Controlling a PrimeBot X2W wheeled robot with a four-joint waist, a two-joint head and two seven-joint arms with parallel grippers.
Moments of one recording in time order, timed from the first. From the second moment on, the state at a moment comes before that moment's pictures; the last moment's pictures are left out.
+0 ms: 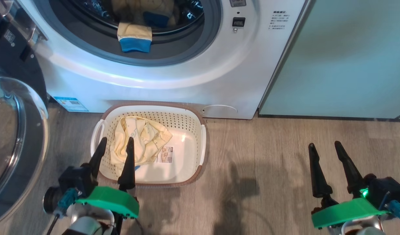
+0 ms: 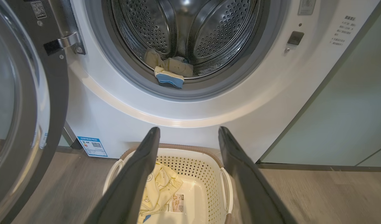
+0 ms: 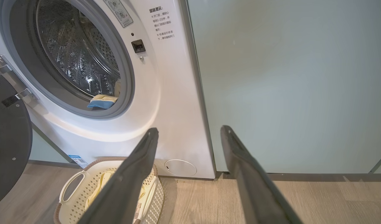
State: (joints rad) left arm -0.03 0.36 -0.34 -0.11 -0.52 0.42 -0.25; right arm -0.01 -0.04 0.17 0.07 0.24 0.13 -0.26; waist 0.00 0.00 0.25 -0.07
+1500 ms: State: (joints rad) left arm -0.85 0.85 -0.37 0.04 -0.52 0.16 0.59; right arm -0.23 -0.04 0.23 0.03 0.50 0.13 -0.26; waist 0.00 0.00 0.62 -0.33
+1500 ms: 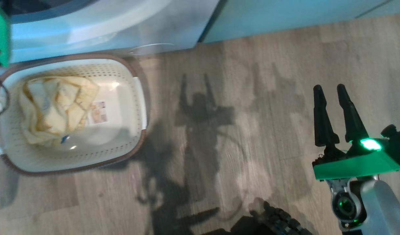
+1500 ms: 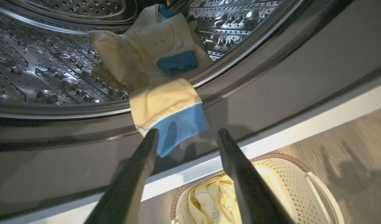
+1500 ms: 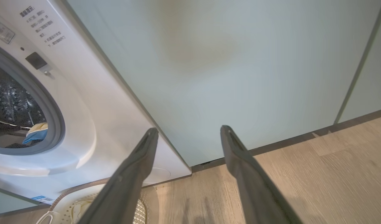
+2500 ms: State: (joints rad) left arm -1.01 1.01 -0.39 0.26 -0.52 0.06 0.83; right arm -0.23 -0.04 0.28 0.01 0.61 0.13 -0.26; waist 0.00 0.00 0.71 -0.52
